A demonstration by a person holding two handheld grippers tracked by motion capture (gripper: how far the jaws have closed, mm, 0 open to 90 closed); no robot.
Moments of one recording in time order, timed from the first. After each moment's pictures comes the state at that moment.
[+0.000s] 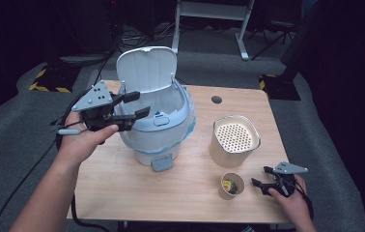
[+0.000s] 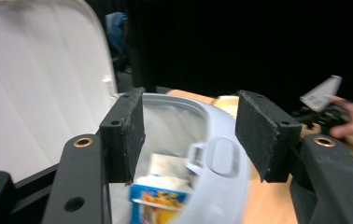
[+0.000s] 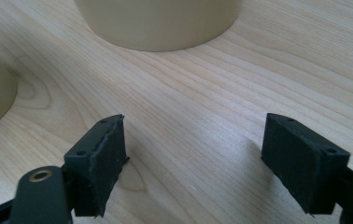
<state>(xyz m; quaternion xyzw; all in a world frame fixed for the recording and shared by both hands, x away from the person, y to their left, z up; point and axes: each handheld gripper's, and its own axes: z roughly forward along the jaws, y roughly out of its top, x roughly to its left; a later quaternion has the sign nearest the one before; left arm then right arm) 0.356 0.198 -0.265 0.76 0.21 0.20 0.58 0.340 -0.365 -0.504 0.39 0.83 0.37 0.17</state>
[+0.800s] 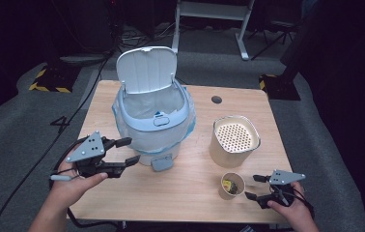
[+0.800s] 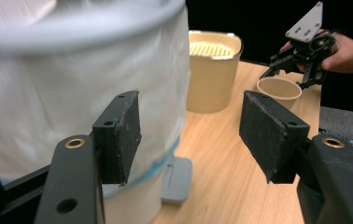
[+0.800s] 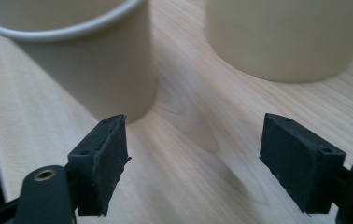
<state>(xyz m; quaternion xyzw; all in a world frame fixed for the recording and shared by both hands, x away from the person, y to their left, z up) 0.305 0.219 -0.363 0.79 0.22 0.16 0.56 0.310 -0.337 -0.483 0.27 0.86 0.41 0.11</state>
